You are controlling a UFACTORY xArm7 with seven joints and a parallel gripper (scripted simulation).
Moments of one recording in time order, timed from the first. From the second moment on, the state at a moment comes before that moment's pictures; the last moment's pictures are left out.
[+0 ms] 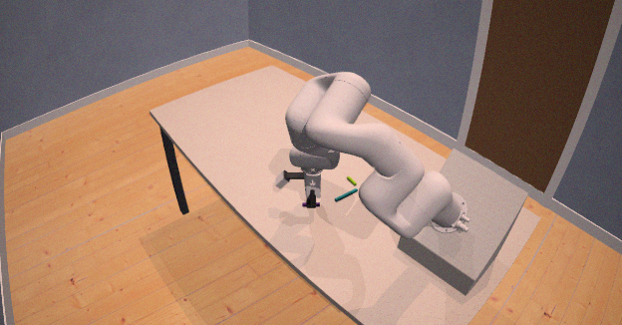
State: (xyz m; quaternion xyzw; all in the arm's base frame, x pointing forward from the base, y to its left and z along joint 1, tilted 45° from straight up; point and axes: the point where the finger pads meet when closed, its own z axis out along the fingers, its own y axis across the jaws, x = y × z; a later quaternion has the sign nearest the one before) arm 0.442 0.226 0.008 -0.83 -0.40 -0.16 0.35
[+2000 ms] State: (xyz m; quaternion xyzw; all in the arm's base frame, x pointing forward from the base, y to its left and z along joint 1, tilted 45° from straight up) arm 0.445 0.064 -0.012 -0.92 -0.07 -0.03 0.38
